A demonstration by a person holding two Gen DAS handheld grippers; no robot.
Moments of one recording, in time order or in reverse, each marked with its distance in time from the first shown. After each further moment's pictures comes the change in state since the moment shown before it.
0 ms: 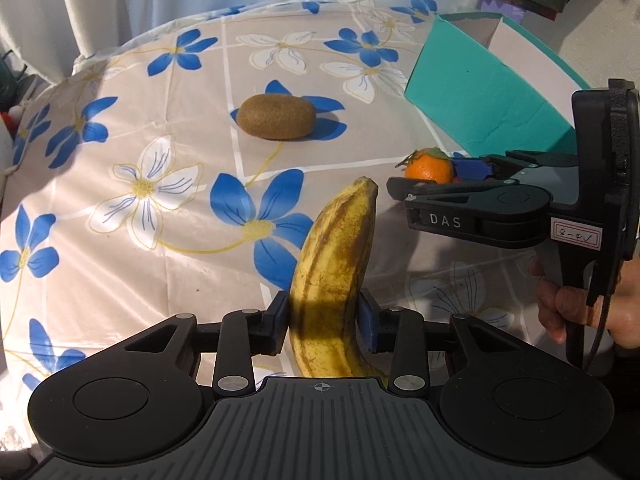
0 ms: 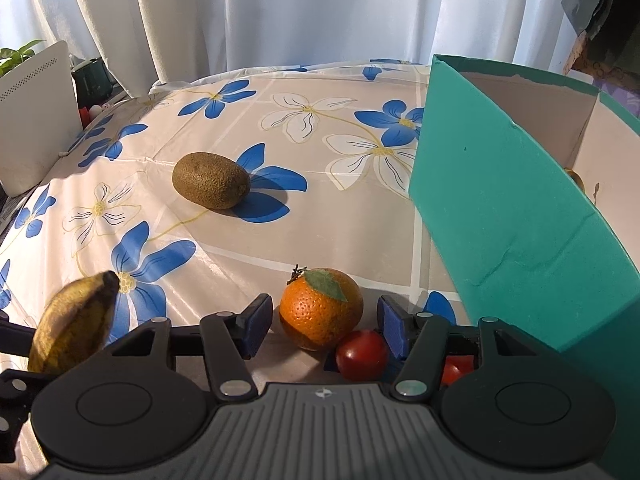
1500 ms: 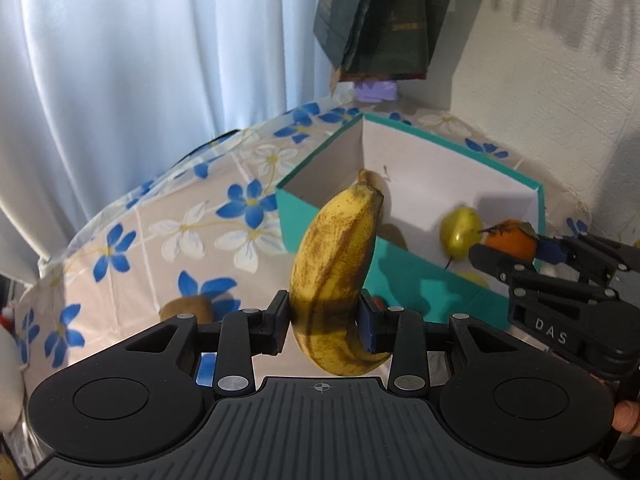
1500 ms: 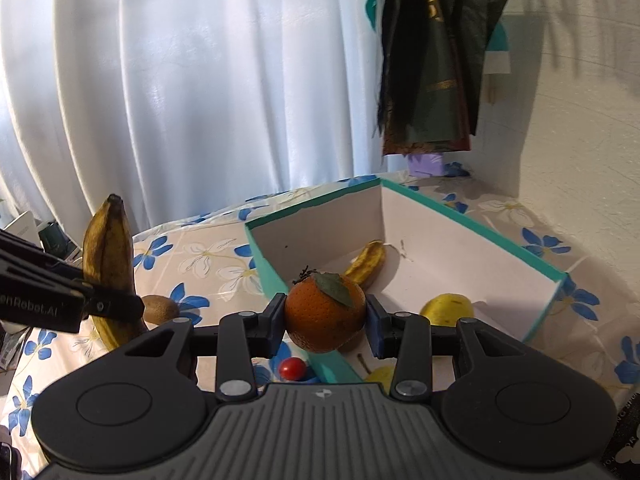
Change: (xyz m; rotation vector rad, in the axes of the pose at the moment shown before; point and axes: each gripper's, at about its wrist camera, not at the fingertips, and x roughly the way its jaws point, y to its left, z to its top) left arm -0.077 -0.129 0.070 0.332 -0.242 -0.029; right arm -0.192 -0.079 -0.045 0.297 -0.360 -0.221
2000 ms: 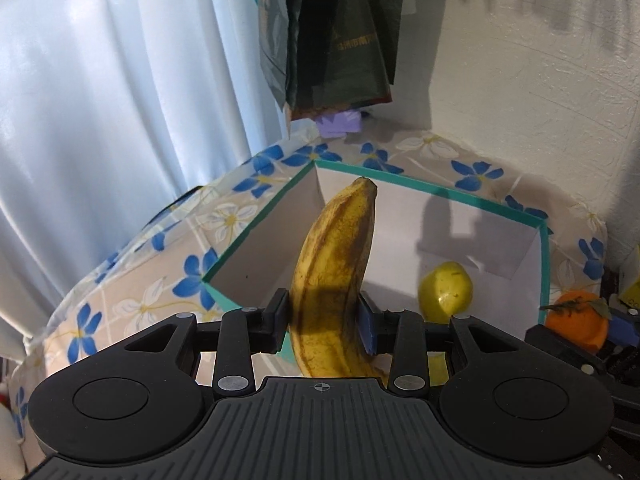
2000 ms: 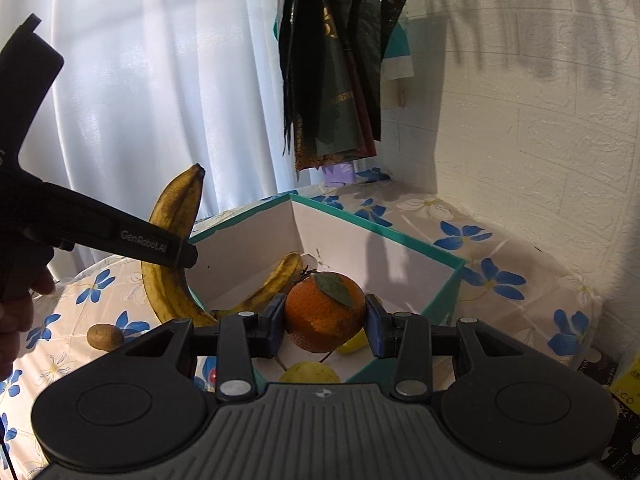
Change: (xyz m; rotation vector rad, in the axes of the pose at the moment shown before) left arm 0.070 -0.073 0.054 0.109 -0.060 0.049; right arm -0.026 -0.046 -0.005 0.112 -0.038 -0.156
